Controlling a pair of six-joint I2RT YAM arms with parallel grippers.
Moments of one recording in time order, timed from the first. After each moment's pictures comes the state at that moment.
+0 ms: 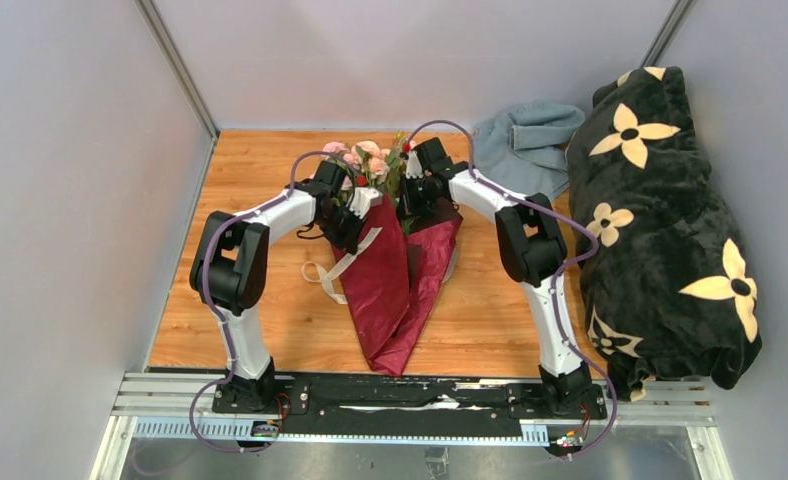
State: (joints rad) left arm -0.32 1.88 1.25 -0.58 0.41 0.39; right arm 0.50 2.34 1.89 -0.46 -0.41 0.28
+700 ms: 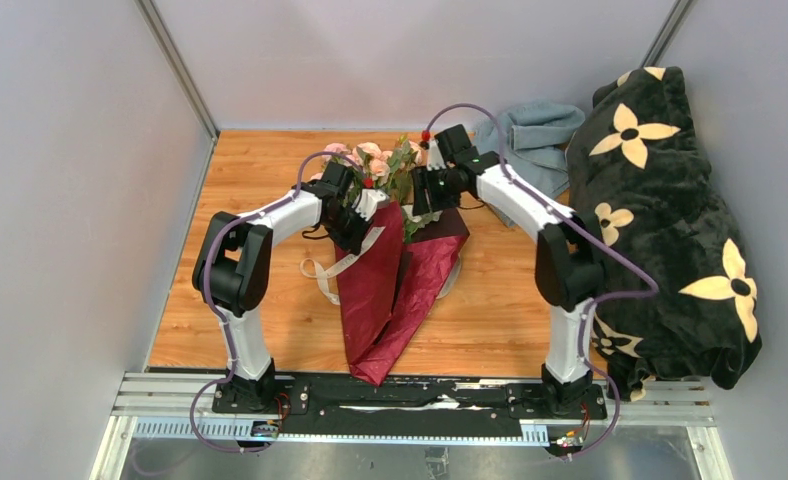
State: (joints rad) left arm -0.37 1.88 1.27 -0.58 0.37 0.41; right arm 0.48 2.03 1.72 -0.61 -0.32 0.18
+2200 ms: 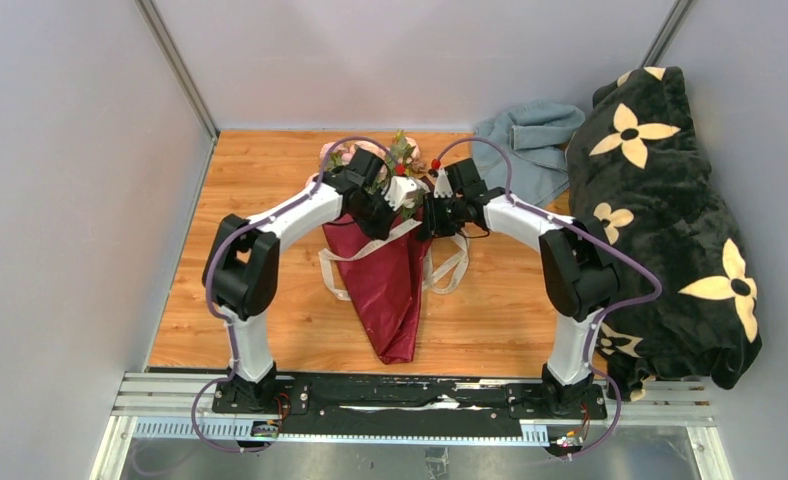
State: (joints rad) left arm -0.50 1.85 1.42 -0.61 0.36 0.41; right arm 0.47 1.88 1.29 -0.29 -0.41 0.29
